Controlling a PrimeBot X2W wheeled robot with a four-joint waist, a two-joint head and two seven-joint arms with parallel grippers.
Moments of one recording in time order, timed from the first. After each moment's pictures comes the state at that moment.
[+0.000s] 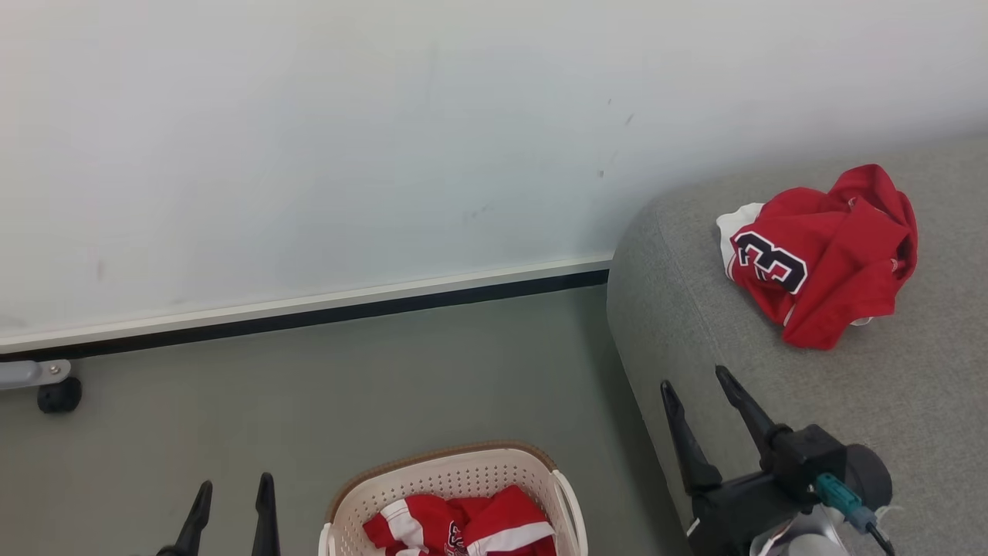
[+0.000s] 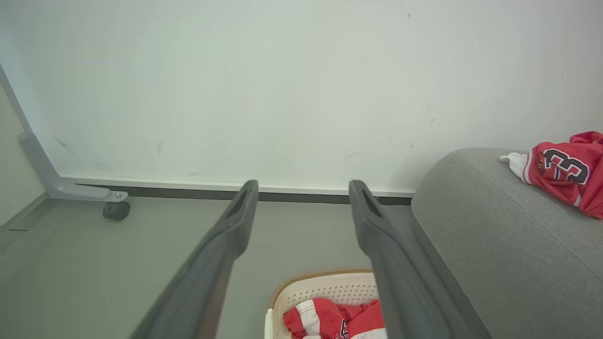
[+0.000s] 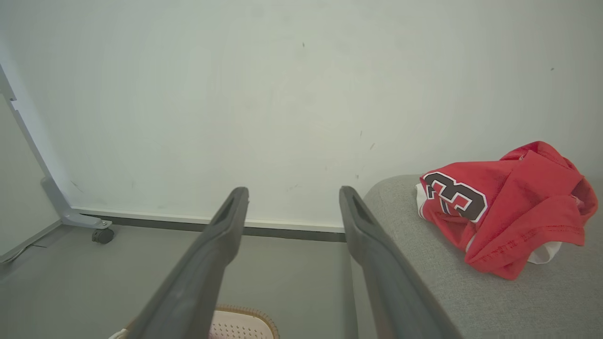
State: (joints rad) left arm 0.10 0.22 -0.20 0.15 -0.49 0.12 -0.25; right arm -0.23 -0.22 0.51 0.29 0.36 -0.11 -0.26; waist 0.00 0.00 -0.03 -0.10
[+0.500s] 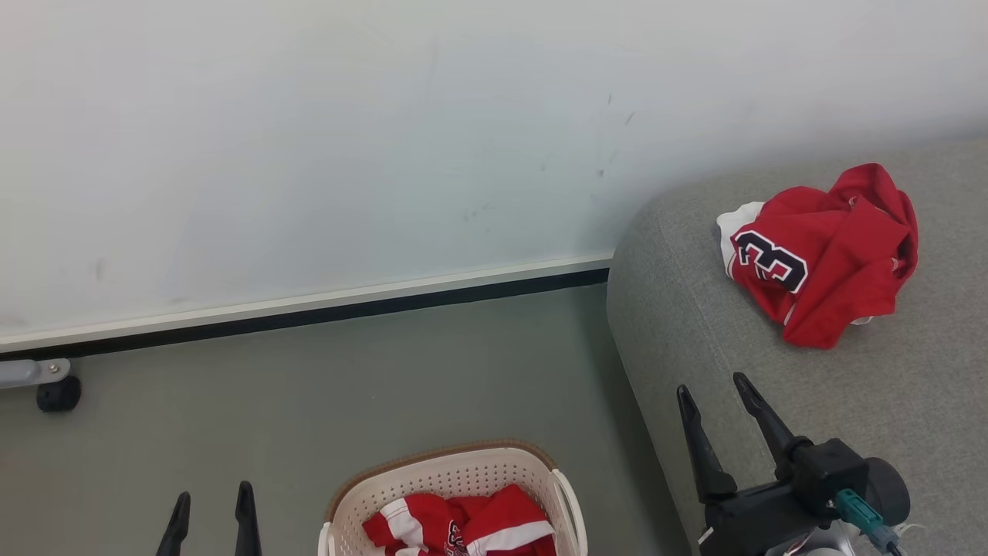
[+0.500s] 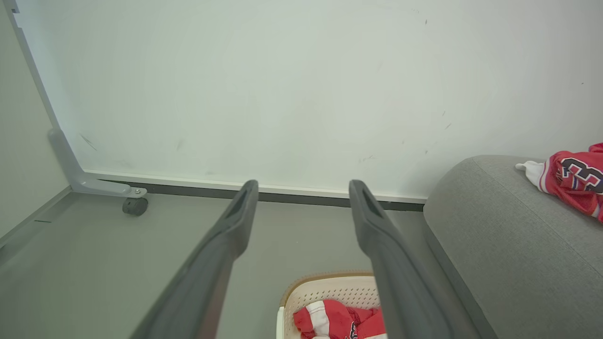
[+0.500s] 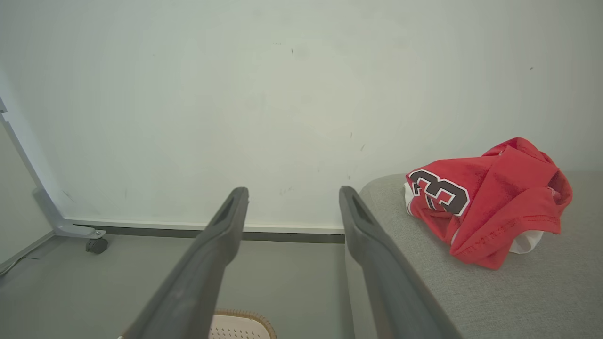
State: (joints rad) left arm 0.15 0.20 -0.13 0.10 -0.47 0.12 -0.25; right arm -0.16 -0.22 0.45 0.22 0.35 -0.12 -0.26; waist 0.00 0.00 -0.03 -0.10
